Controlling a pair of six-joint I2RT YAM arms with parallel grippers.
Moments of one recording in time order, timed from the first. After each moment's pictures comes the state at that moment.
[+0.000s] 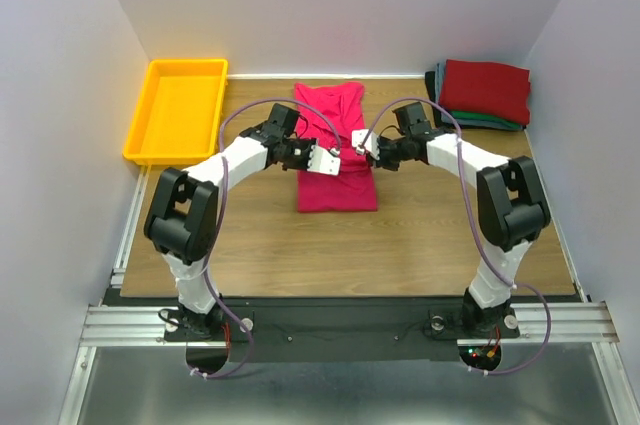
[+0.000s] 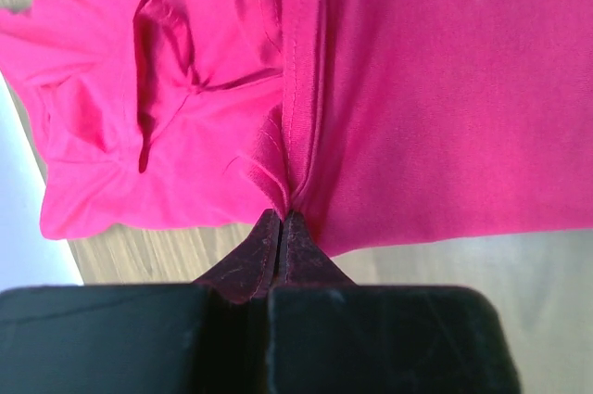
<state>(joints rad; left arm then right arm) -0.46 1.77 1.27 -0.43 0.40 1.34 0.35 1.82 1.25 -0.37 -0.62 -1.14</state>
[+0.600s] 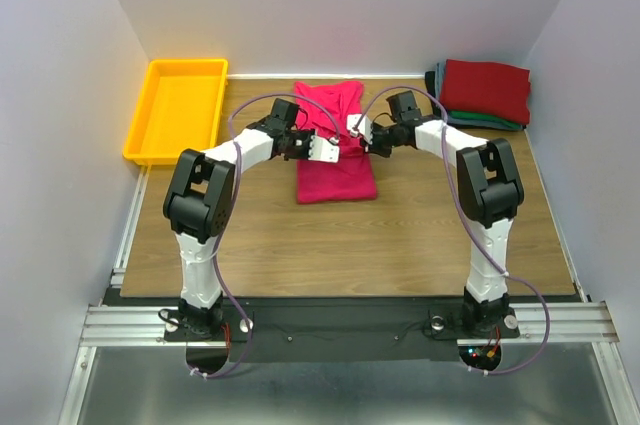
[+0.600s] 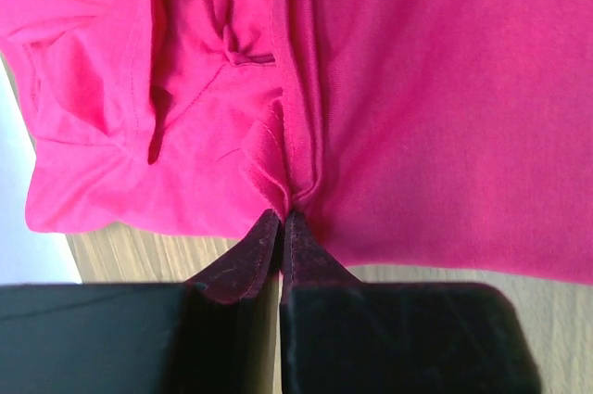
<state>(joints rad) -0.41 1.98 1.39 -0.31 0.38 1.34 0.31 2.11 1.52 -0.35 -0.63 -1.09</state>
